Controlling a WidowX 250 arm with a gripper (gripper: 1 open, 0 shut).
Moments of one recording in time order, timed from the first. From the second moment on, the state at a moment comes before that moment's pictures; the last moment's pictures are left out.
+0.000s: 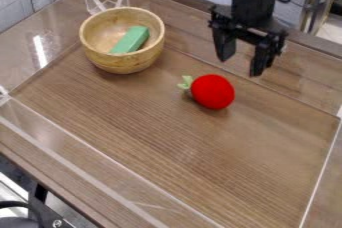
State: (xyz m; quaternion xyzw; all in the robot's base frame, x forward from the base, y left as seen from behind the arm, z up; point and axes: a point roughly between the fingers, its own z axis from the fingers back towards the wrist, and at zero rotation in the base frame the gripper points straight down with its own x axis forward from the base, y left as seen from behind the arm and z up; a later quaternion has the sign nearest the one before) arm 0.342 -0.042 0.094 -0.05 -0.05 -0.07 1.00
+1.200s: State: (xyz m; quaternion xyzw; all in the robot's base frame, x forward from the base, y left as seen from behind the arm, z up) arm 0.326 -0.010 0.112 -0.04 -0.07 -0.02 1.00
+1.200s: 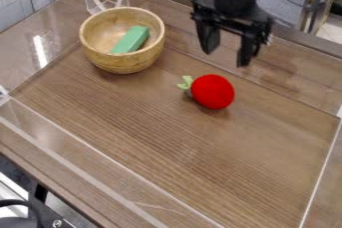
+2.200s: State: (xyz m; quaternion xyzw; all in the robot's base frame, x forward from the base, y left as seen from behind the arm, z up) arm 0.322 -0.020 0.095 -0.03 -0.08 -0.01 1.00
